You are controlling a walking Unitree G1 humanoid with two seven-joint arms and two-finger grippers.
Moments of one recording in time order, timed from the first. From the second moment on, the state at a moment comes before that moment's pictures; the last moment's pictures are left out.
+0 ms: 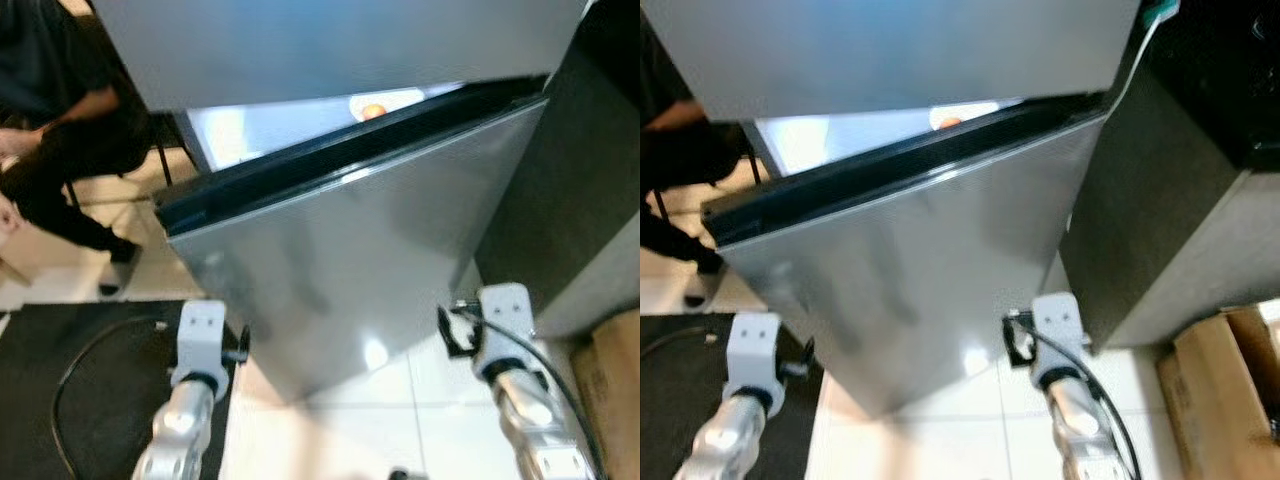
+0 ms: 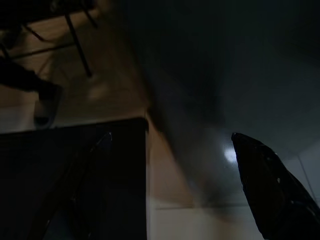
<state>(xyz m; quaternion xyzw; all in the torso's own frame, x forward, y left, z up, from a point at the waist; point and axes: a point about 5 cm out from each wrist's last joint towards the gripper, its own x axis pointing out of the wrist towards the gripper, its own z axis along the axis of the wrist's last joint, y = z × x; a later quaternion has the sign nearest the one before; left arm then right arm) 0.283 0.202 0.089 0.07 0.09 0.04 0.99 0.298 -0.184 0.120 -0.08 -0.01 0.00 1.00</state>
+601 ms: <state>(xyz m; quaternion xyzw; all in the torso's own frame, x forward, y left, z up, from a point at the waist) 0.282 0.212 0.091 0.08 0.08 0.08 0.99 0.298 -0.174 0.118 -0.07 0.00 0.02 1.00</state>
